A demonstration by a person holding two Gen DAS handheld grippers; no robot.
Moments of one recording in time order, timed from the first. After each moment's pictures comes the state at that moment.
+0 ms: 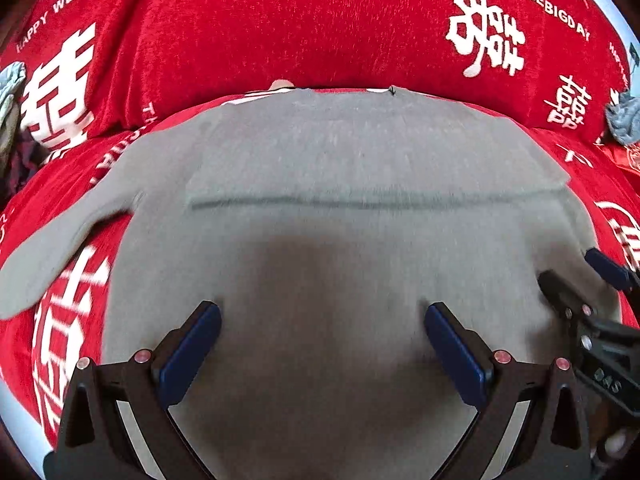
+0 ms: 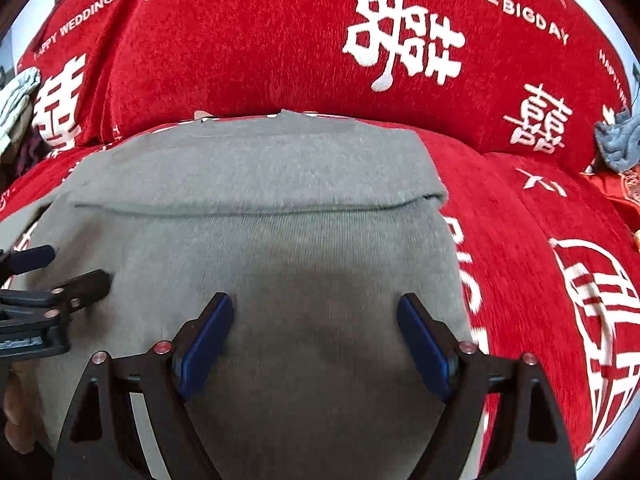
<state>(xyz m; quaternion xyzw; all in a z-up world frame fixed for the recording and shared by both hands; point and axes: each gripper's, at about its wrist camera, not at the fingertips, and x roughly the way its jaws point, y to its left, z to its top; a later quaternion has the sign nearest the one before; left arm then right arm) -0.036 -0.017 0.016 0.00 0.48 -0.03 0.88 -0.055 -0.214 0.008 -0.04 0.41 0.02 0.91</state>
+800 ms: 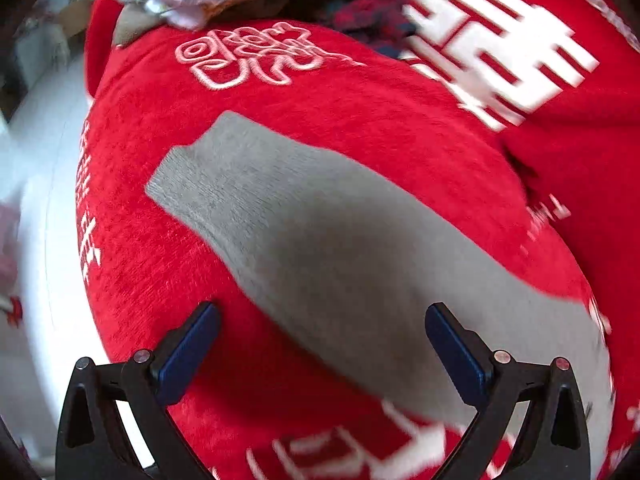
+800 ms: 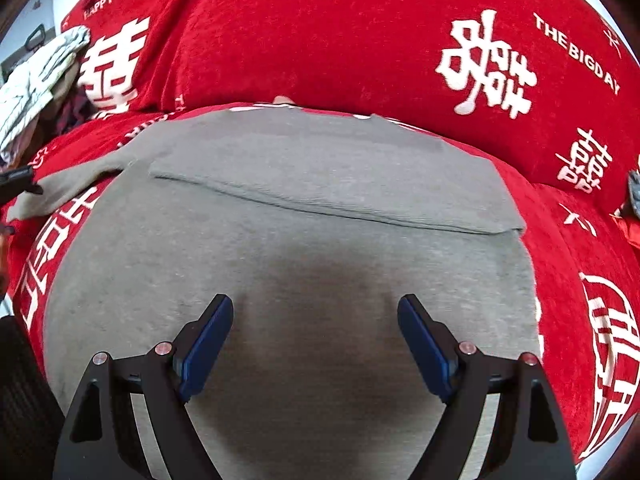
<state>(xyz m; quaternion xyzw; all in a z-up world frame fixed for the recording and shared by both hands) -0.053 0.373 -0.007 -0.31 0.41 0.38 0.77 -0.061 -0.126 0.026 -0.08 0.44 0.09 0.89</state>
